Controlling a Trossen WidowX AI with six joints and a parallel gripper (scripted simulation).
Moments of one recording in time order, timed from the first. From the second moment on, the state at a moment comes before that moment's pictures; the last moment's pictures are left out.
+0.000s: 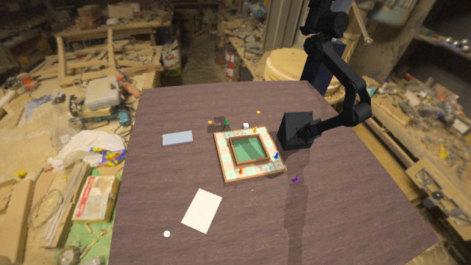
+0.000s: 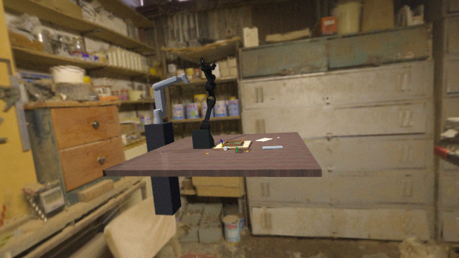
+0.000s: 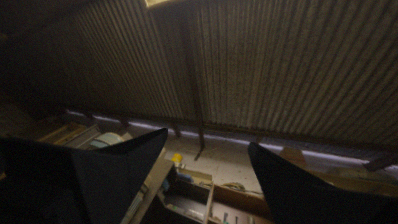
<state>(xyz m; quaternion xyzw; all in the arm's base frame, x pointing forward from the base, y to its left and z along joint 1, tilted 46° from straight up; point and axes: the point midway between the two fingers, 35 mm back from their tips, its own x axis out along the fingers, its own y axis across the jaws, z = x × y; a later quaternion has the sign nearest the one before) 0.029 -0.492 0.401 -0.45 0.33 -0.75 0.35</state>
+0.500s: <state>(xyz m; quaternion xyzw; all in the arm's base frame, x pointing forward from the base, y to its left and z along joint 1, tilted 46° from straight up) 0.136 -0.535 0.265 -0.45 0.43 -0.55 0.56</state>
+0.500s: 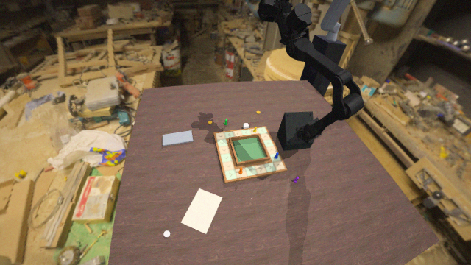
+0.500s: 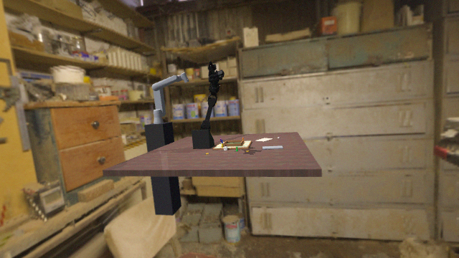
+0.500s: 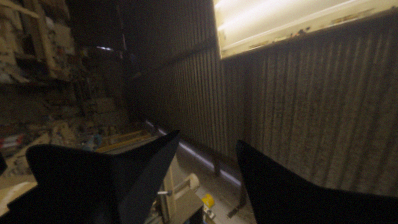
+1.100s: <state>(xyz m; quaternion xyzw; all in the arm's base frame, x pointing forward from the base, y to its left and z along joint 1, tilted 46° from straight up) 0.251 -0.430 0.015 -0.22 0.54 -0.15 0.79</state>
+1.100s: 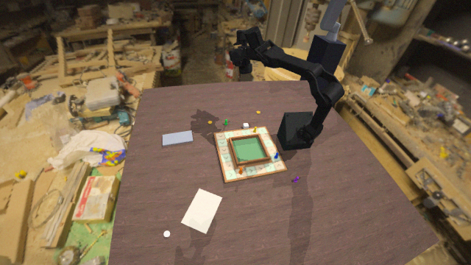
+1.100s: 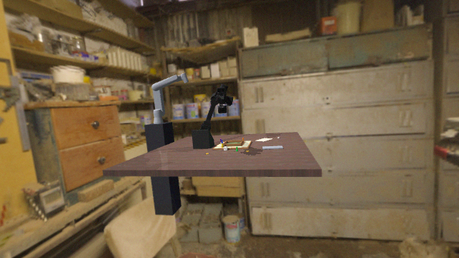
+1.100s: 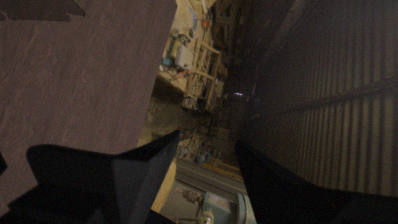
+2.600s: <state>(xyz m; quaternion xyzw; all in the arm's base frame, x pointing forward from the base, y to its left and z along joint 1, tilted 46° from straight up) 0.241 -0.125 -0.109 0.27 0.62 0.26 0.69</state>
